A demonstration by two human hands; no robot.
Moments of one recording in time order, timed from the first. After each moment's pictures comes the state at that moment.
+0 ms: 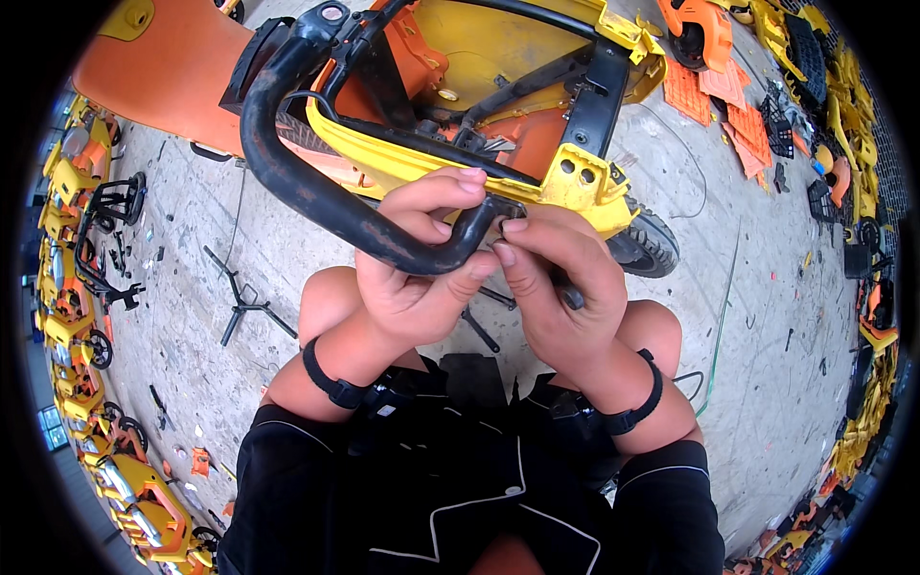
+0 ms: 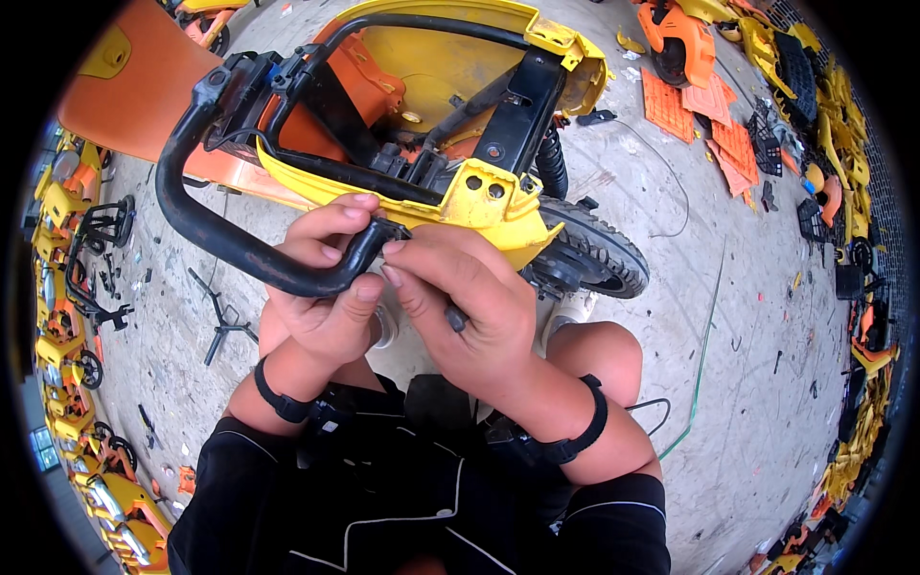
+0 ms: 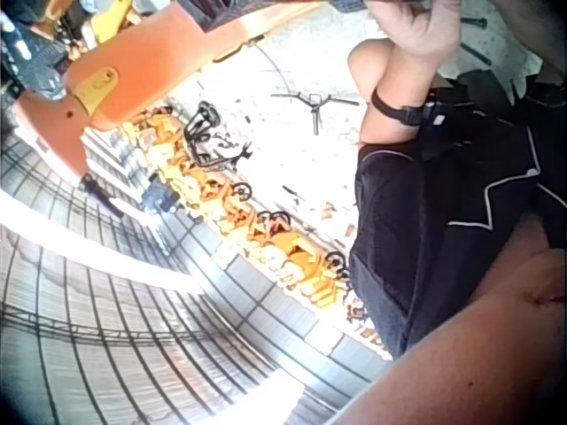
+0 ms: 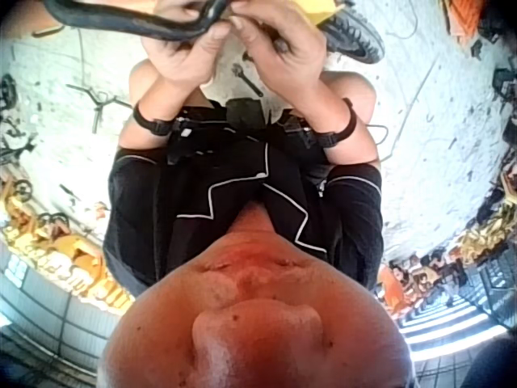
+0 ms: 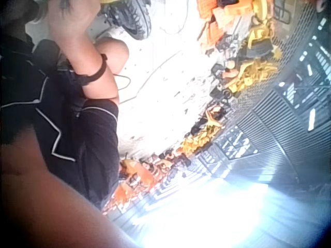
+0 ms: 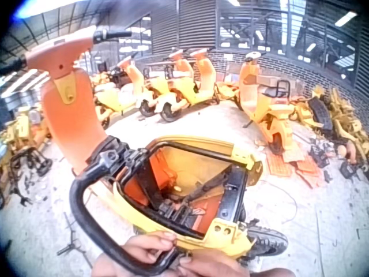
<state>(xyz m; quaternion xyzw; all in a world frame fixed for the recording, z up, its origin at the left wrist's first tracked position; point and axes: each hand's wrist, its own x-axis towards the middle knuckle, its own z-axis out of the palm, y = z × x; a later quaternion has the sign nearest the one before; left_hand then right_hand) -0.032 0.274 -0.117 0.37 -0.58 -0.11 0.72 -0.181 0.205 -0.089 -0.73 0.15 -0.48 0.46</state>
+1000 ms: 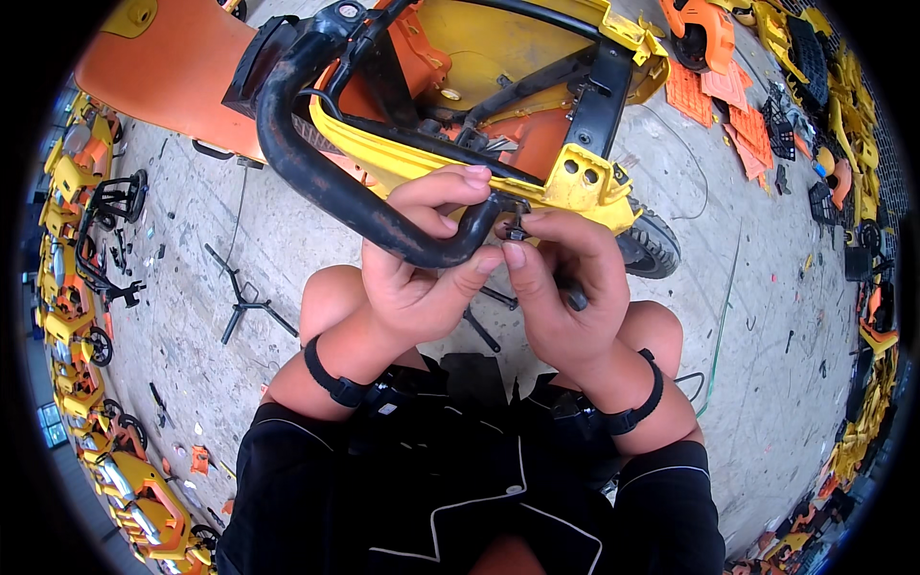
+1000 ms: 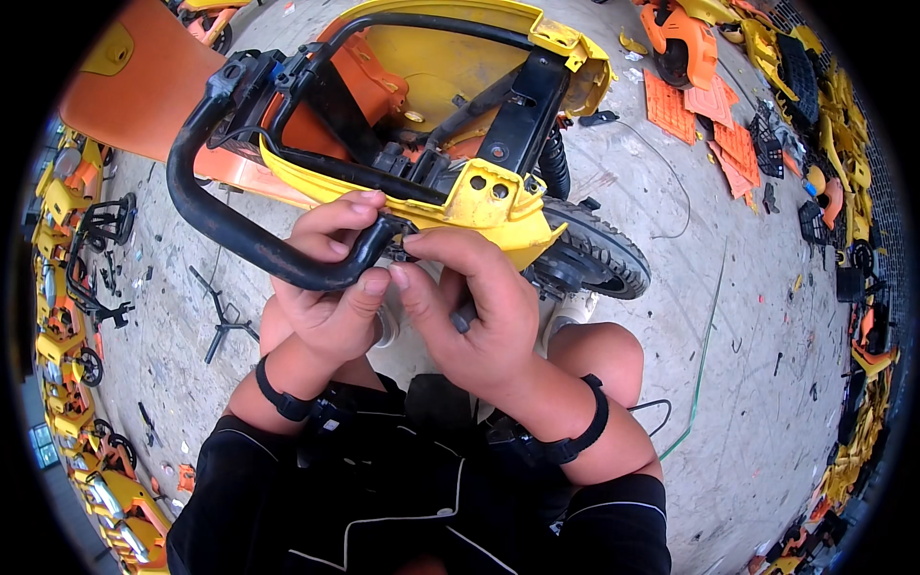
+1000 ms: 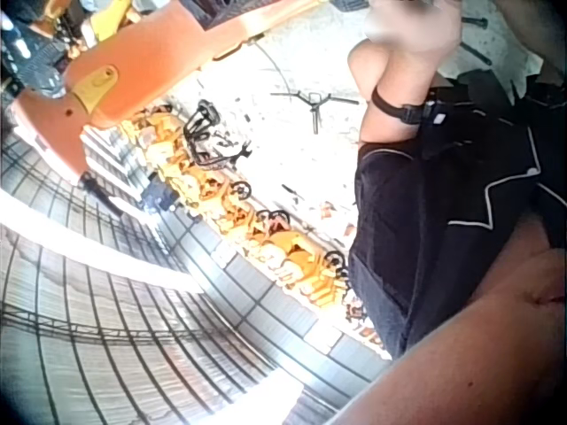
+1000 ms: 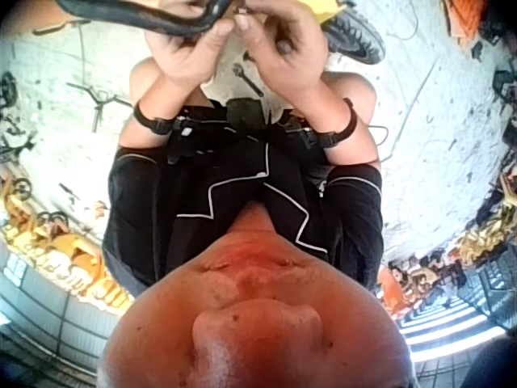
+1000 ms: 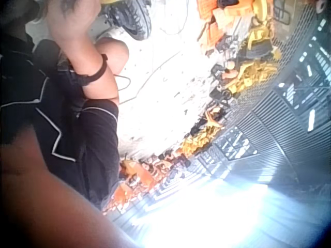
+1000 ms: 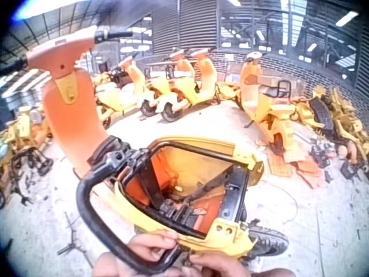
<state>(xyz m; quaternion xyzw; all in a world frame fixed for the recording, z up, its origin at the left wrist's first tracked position) -0.033 0.275 -0.117 0.38 -0.57 -0.12 0.72 -0.181 0.211 -0.099 -0.68 0.17 -0.48 0.53</state>
